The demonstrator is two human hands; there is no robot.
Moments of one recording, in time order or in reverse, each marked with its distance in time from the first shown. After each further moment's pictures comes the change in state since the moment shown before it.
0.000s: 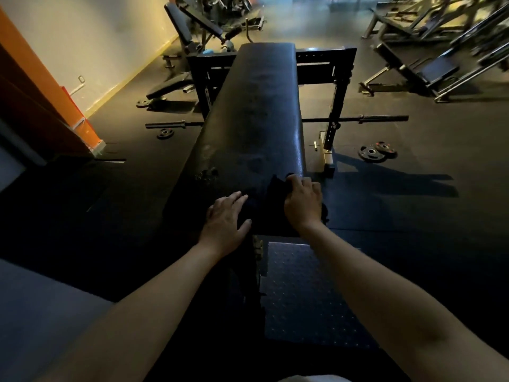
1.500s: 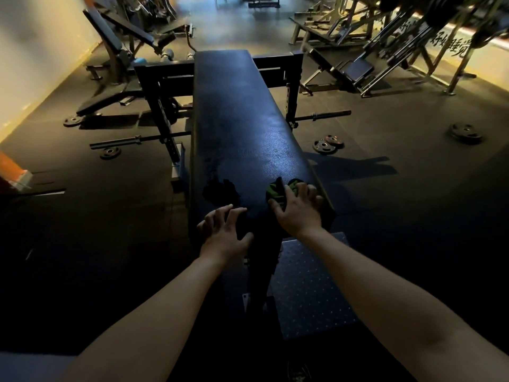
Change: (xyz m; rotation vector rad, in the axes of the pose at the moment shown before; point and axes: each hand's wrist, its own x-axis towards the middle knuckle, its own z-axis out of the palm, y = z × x) left_hand 0.011 -0.109 -0.017 -0.235 -0.137 0.084; right_hand -0.018 -0.086 0.055 -0.346 -0.064 0.238
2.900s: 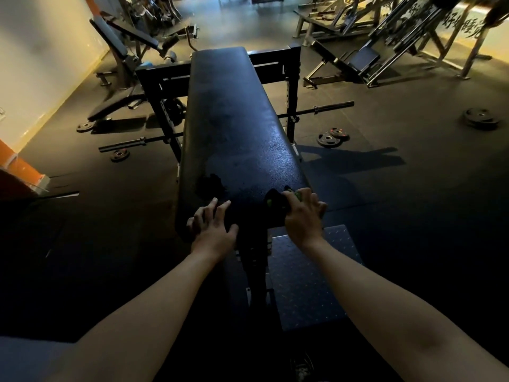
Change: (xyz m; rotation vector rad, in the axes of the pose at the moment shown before) left_hand -0.014 0.029 0.005 0.084 -0.031 -0.137; right_hand -0.040 0.055 0.004 0.154 0.186 -0.053
